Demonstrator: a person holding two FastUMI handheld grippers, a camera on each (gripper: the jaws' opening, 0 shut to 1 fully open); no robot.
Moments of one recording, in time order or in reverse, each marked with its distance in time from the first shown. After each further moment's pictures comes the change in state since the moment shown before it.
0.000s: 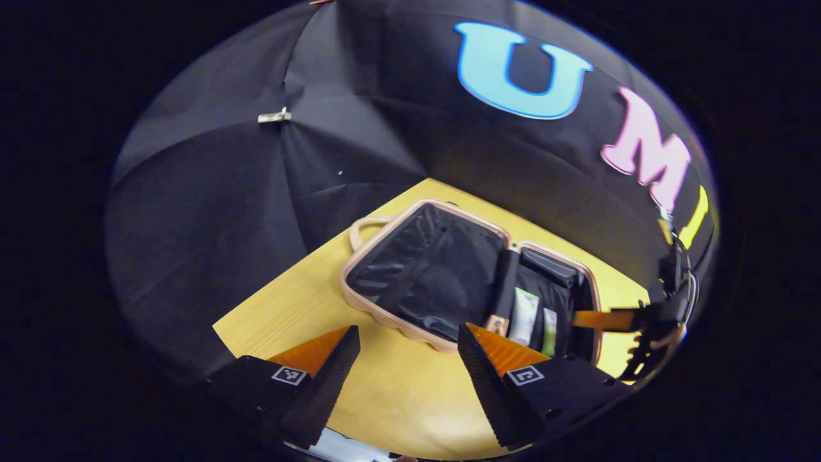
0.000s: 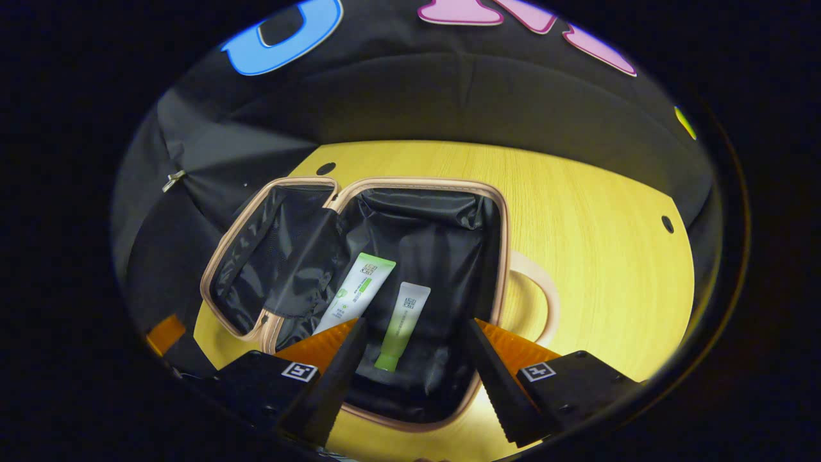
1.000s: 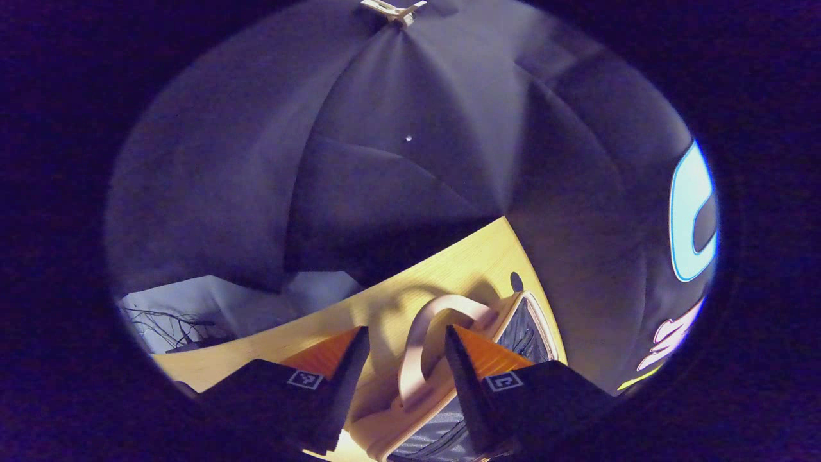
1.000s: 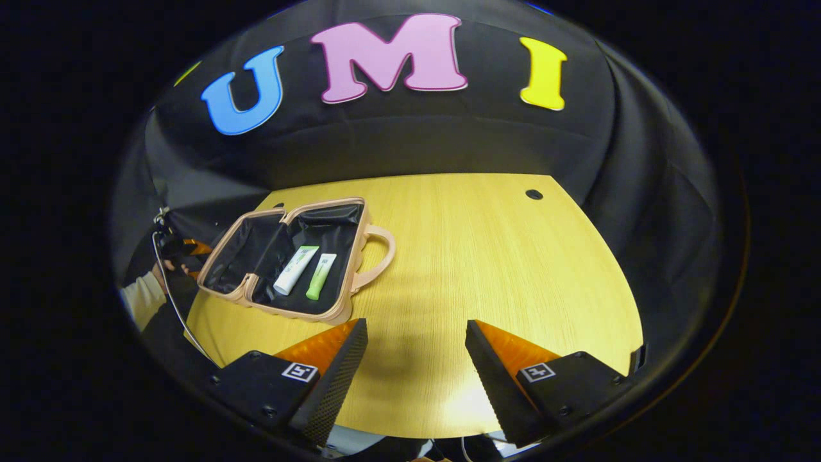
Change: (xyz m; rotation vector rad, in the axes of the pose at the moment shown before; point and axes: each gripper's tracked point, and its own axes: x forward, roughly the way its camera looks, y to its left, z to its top) left arm 0.219 0.083 0.095 -0.504 0.142 -0.129; right arm -0.199 -0.112 -0.108 0.227 -0.185 -0.246
